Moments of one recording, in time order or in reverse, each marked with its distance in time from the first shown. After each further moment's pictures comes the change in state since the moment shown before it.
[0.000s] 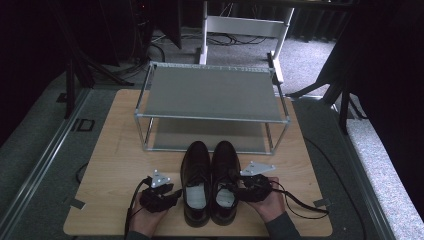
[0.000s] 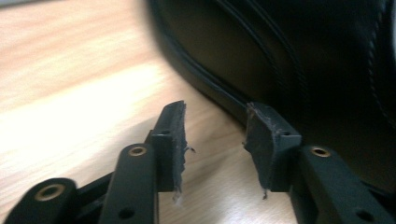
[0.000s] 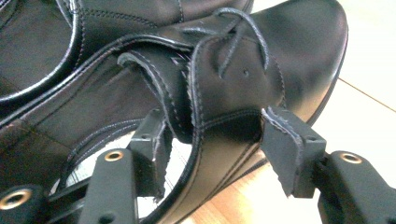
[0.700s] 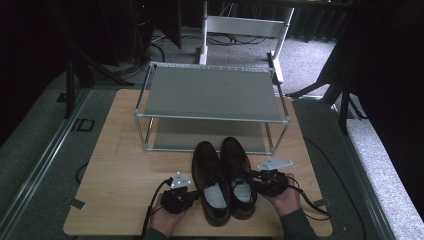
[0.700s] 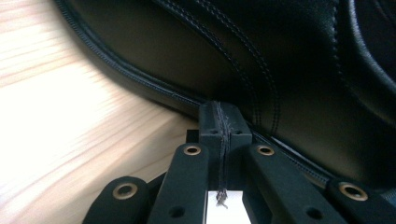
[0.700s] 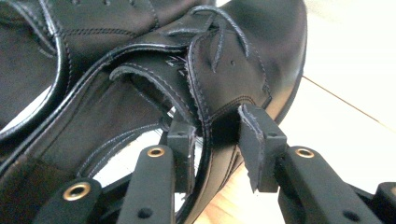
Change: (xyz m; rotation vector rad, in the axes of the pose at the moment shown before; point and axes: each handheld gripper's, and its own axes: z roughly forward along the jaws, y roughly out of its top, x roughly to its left) left arm -0.038 0.012 0.030 -0.008 -0.206 0.032; right arm -0.039 -0.011 -0.023 0.012 -0.059 0.023
